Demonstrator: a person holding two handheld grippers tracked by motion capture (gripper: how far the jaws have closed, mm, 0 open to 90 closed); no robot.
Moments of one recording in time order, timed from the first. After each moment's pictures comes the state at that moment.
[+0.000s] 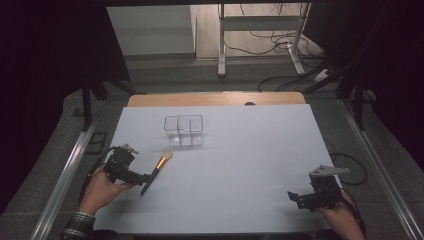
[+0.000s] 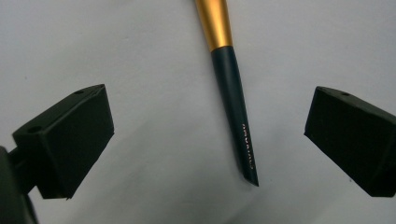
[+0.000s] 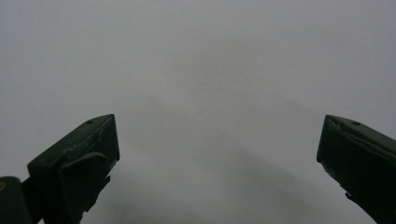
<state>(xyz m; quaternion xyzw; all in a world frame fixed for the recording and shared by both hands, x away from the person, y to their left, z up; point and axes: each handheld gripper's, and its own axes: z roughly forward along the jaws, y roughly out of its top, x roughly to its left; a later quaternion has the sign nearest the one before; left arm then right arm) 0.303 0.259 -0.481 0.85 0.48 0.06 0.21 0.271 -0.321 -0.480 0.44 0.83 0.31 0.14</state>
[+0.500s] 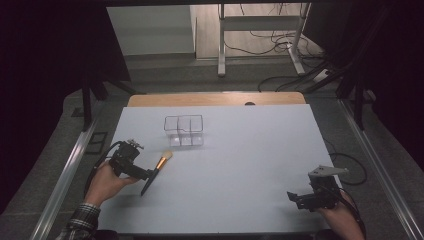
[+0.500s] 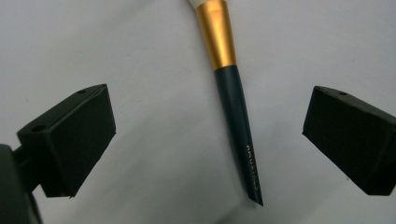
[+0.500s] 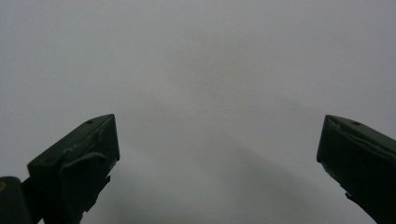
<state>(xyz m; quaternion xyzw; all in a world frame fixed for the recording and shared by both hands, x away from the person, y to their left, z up) 0.322 0.250 -0.479 0.86 0.47 0.05 0.19 0.271 -0.320 -0.481 0.44 0.83 0.31 0.14</state>
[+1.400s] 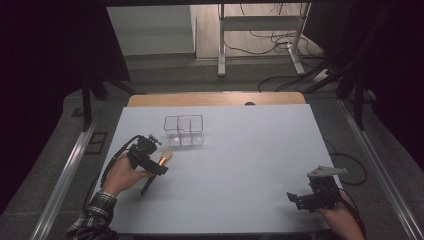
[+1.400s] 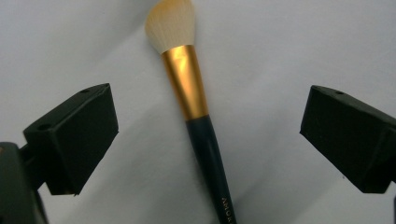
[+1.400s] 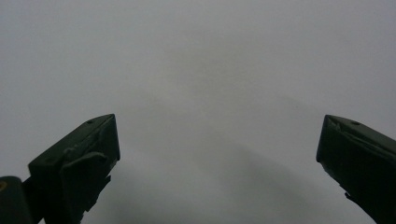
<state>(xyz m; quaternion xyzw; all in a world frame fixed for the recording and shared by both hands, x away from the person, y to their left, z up) 0.346 0.207 -0.479 0.88 0.45 0.04 0.16 0.271 -0.319 -0.482 0.43 0.84 0.30 0.14</state>
